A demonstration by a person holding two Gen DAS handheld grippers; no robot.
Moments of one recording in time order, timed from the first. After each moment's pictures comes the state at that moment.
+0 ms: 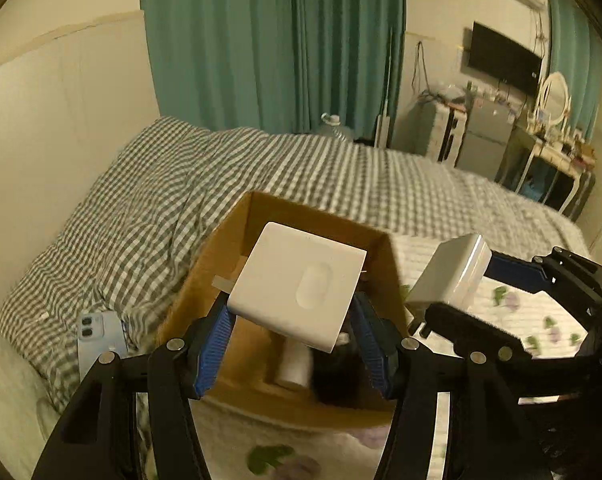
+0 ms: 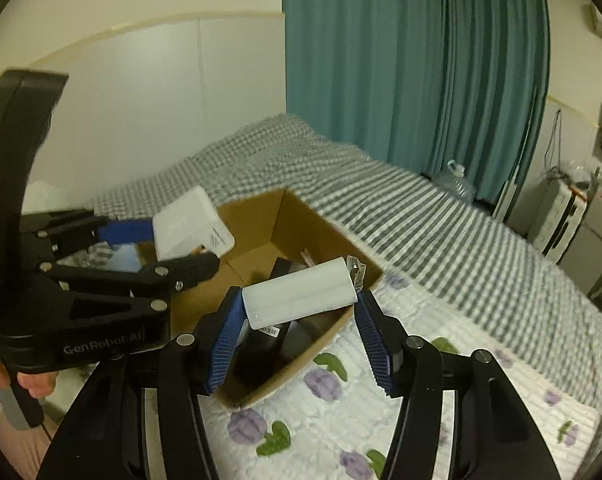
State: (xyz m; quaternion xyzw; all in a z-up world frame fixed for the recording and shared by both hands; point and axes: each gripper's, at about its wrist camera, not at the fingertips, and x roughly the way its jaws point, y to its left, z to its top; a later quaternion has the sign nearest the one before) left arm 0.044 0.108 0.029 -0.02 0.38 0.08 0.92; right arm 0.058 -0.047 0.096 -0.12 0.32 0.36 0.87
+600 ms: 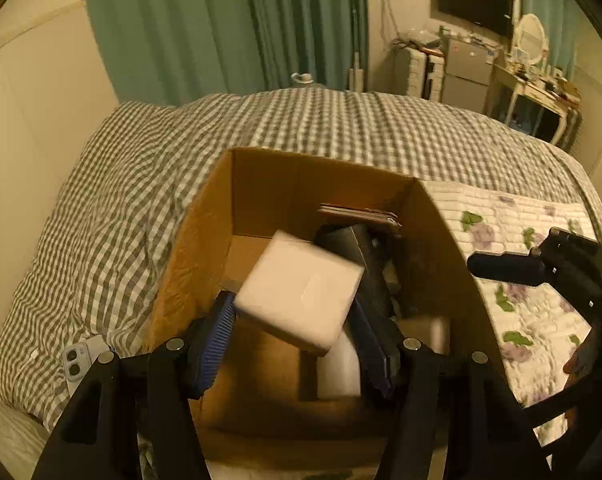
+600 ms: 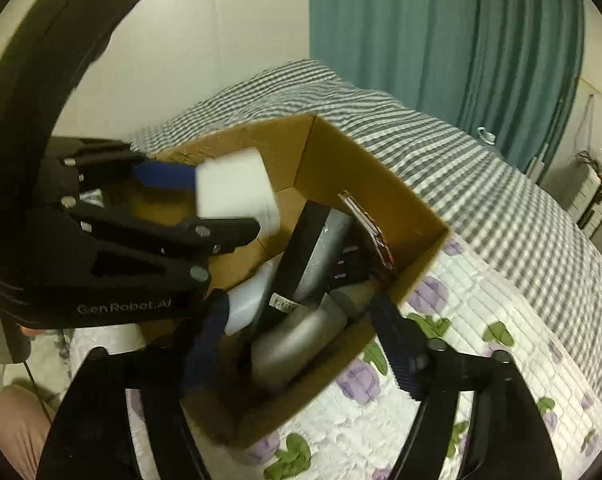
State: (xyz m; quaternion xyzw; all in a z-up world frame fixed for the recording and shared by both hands) left arm 0.077 0.123 -0.011 0.04 0.44 0.02 0.90; right arm 0.073 -0.016 0.032 -0.15 0.38 0.38 0.83
